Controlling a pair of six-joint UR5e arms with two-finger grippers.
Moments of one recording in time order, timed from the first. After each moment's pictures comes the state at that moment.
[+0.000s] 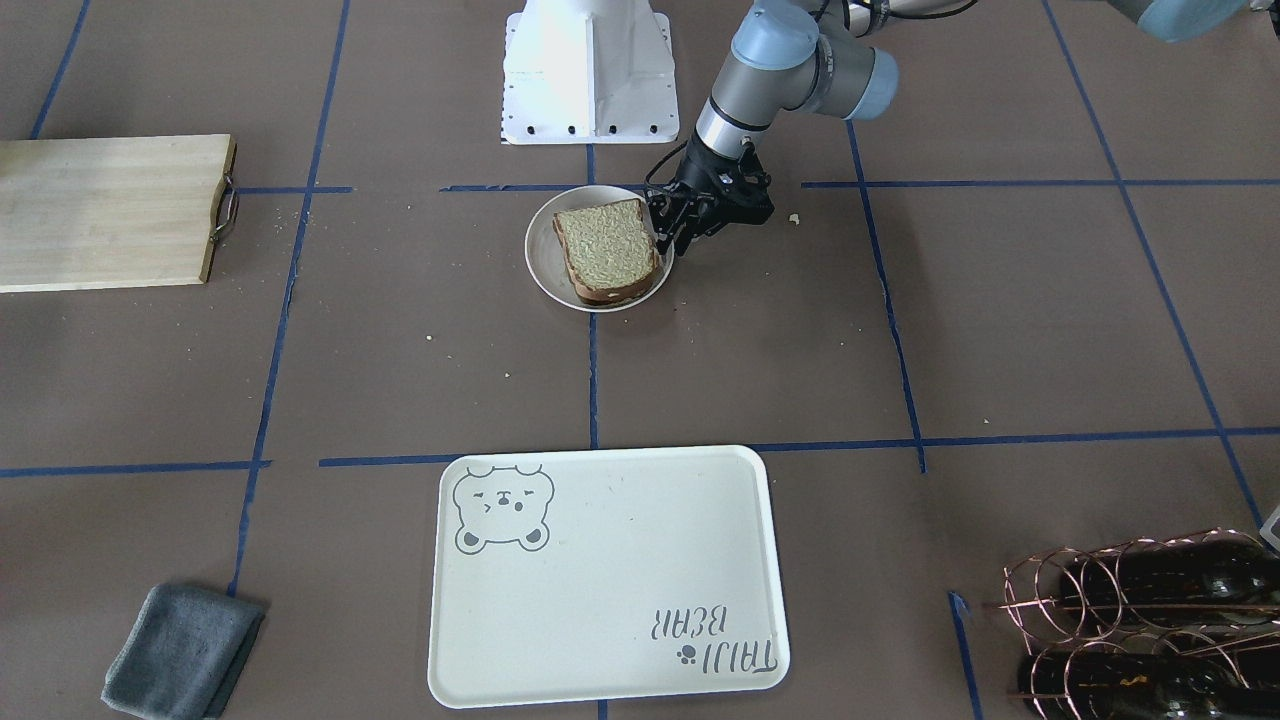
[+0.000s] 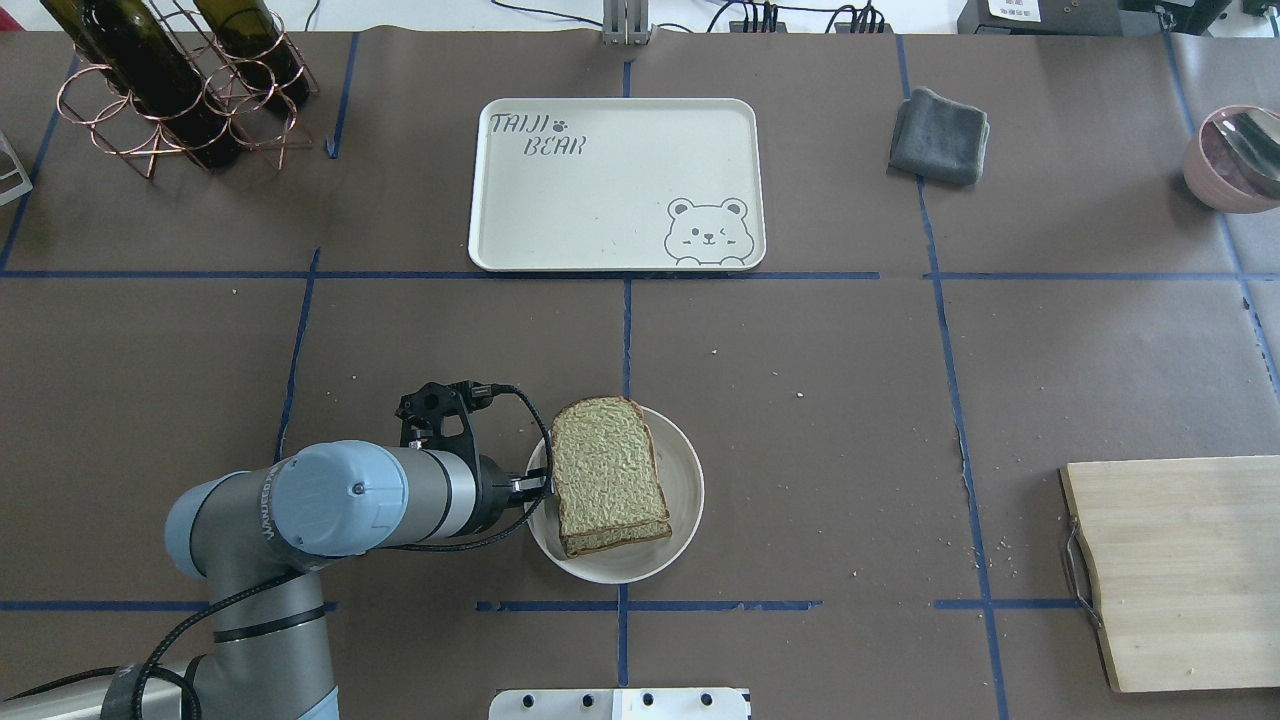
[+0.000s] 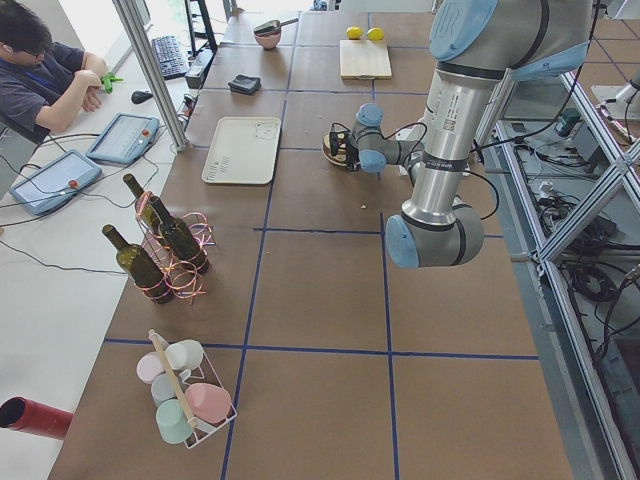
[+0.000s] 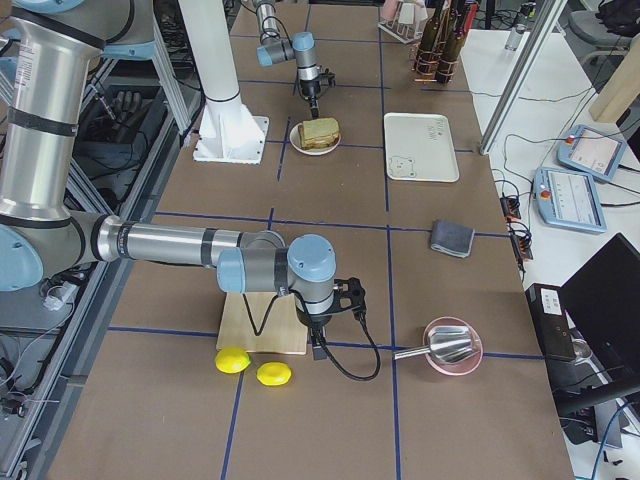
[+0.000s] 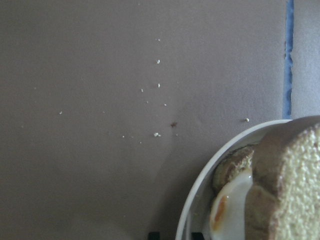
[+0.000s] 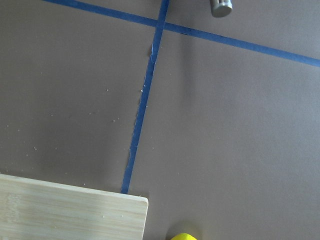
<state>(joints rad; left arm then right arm) -0.30 -1.96 -1.77 -2.08 -1.65 -1.55 1.55 -1.84 1.79 -1.46 2.26 -0.14</state>
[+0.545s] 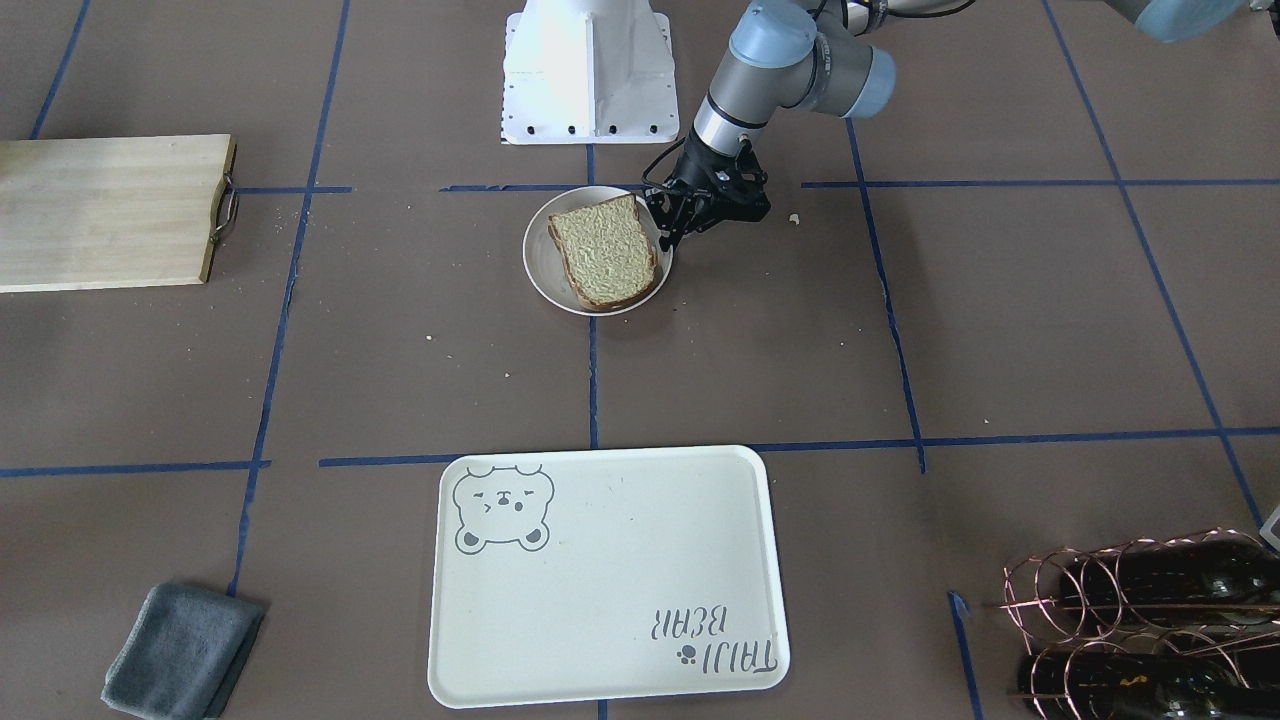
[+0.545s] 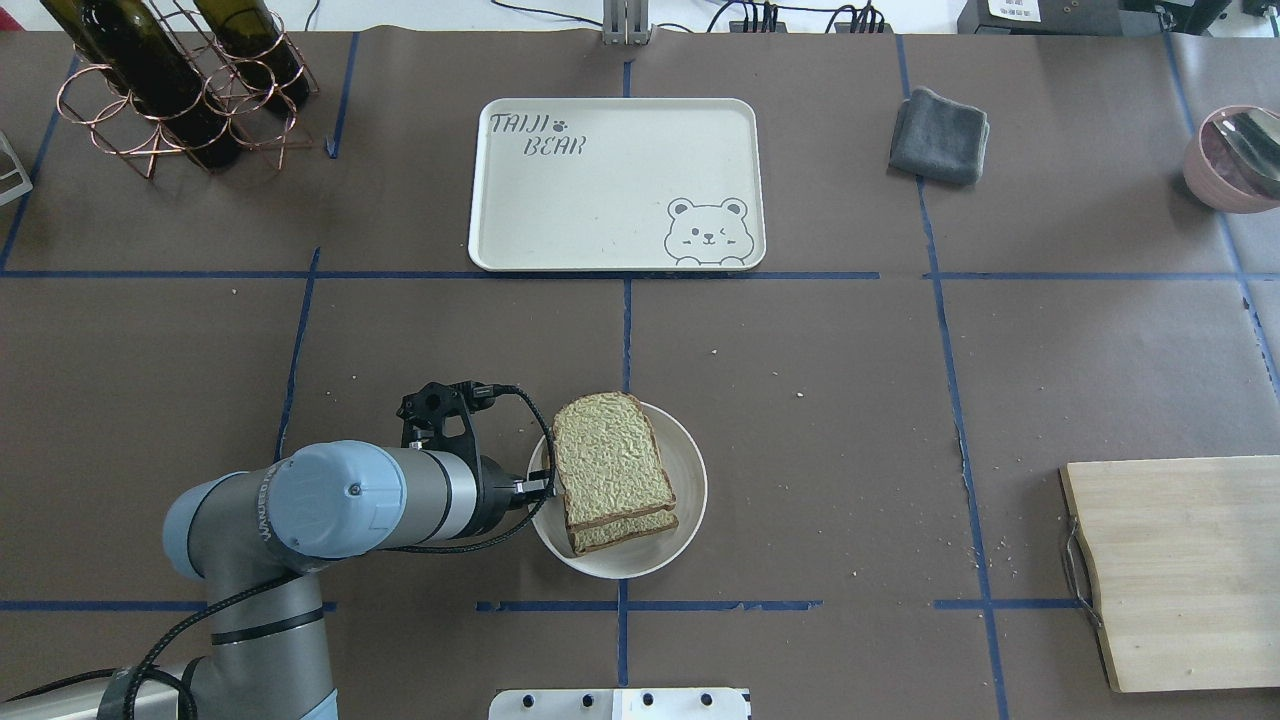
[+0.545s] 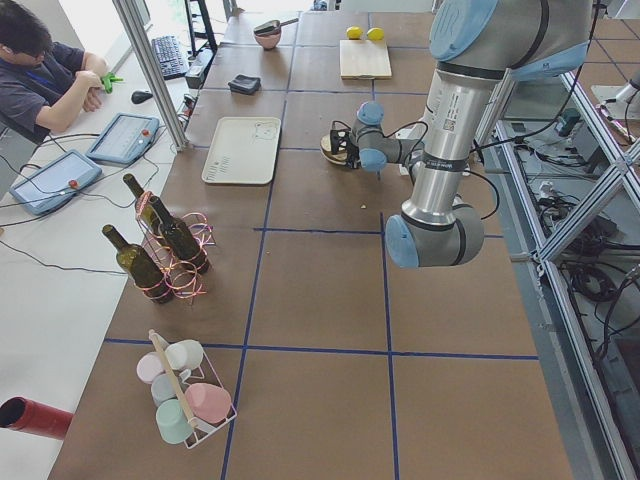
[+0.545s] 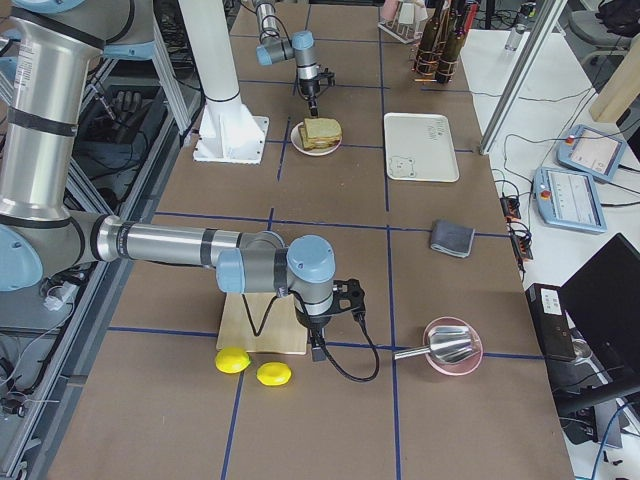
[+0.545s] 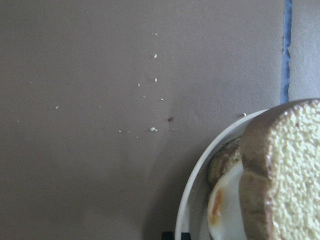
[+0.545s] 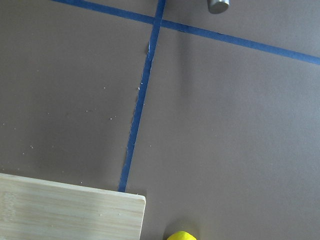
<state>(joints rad) -0.30 -1.96 -1.79 -2.08 -1.65 -1.54 1.55 -1.84 1.79 -1.46 2.26 -0.14</state>
